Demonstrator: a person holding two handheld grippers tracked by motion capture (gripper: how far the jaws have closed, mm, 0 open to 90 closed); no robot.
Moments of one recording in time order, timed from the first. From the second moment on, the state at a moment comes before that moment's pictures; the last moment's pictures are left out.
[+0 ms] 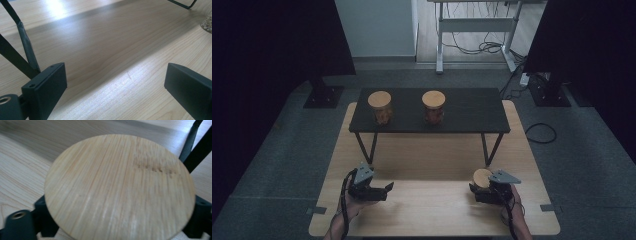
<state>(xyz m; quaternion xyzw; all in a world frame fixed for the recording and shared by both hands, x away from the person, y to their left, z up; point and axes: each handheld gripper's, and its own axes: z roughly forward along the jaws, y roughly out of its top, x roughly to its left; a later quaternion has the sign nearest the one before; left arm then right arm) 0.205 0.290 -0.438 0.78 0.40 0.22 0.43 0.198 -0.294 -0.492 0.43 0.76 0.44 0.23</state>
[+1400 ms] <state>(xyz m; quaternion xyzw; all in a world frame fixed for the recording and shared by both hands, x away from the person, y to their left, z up) 0.206 0.288 -0.439 0.79 0.39 0.22 0.42 0.181 -0.298 -0.482 0.42 0.74 0.47 0.24</state>
